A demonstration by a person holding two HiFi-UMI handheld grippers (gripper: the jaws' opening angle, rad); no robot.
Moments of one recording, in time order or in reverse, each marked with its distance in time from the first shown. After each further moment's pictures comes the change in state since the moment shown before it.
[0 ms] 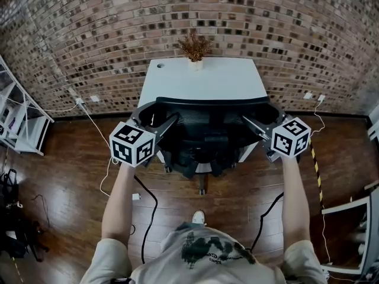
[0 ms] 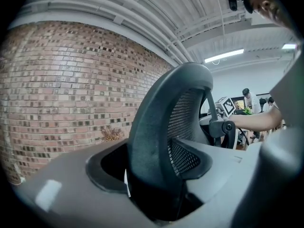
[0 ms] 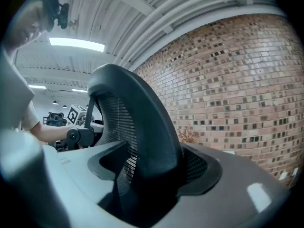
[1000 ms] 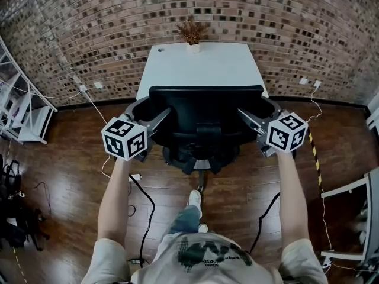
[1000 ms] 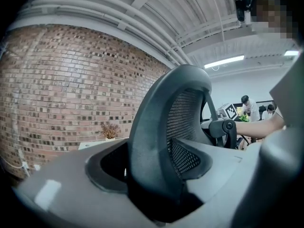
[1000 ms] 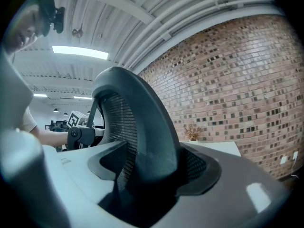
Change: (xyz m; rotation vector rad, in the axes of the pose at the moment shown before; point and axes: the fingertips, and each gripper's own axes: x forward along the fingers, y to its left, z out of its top) left arm -0.103 -0.092 -0.017 -0.064 -0.025 0.023; right arm -0.101 0.095 -0.021 0.063 -0.038 0.014
